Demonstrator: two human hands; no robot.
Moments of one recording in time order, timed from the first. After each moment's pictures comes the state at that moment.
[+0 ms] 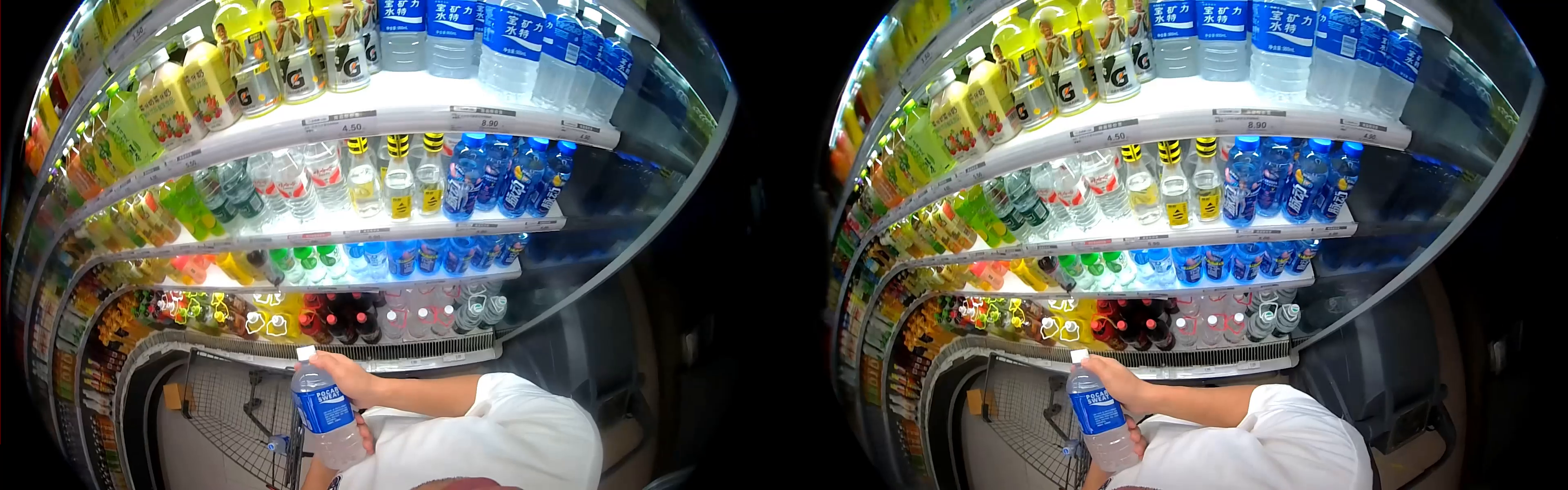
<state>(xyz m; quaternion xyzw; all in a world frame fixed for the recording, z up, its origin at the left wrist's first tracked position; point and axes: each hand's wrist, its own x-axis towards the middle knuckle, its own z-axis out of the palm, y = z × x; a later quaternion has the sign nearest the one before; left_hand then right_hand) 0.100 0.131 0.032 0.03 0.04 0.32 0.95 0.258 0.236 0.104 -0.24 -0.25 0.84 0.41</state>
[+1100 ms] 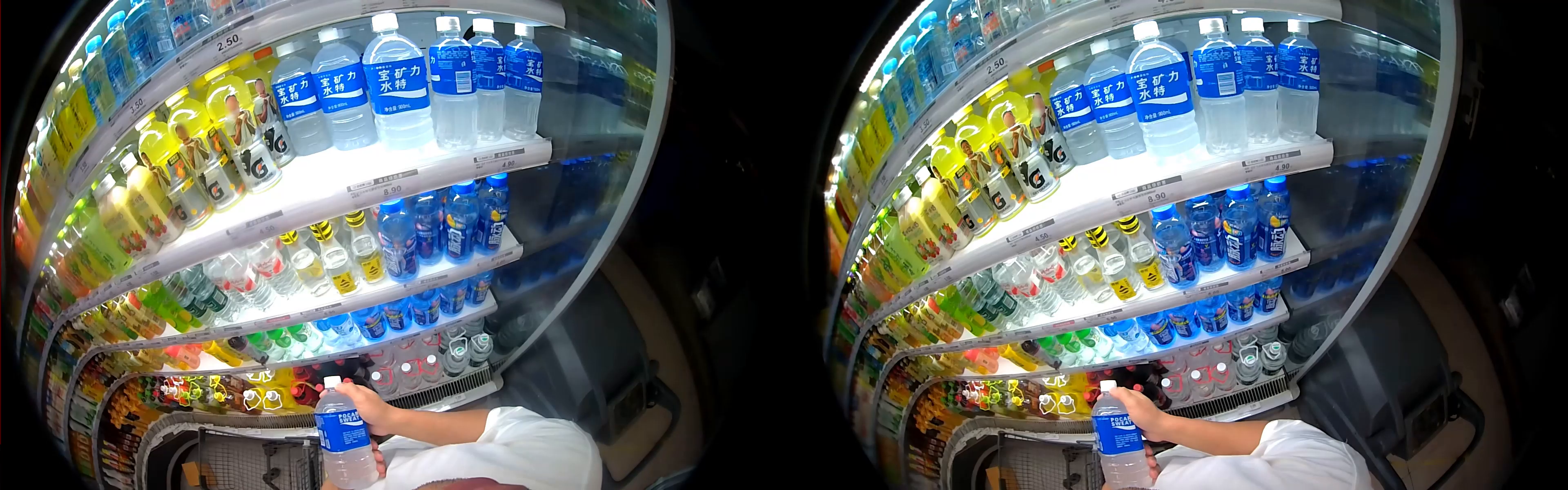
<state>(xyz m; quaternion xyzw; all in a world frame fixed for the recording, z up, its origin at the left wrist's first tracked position) 0.171 0.195 0.025 0.07 0.23 0.25 0.94 0.359 0.248 0.111 -0.26 -0.17 0.81 0.50</state>
